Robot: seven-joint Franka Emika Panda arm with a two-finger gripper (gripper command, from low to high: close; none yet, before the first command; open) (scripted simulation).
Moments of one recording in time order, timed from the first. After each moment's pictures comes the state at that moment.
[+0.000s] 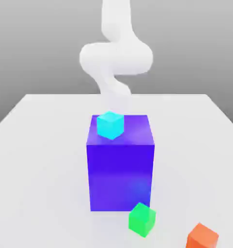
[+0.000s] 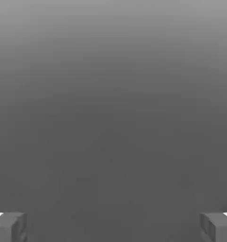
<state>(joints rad) 0.04 -0.73 -0.06 -2.29 0.02 2.29 0.71</state>
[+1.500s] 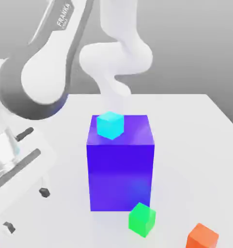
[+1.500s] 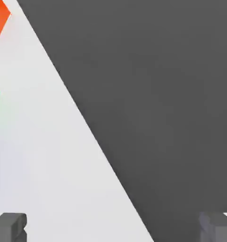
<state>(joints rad) 0.08 0.39 -0.51 -2.06 0.66 2.21 -1.18</state>
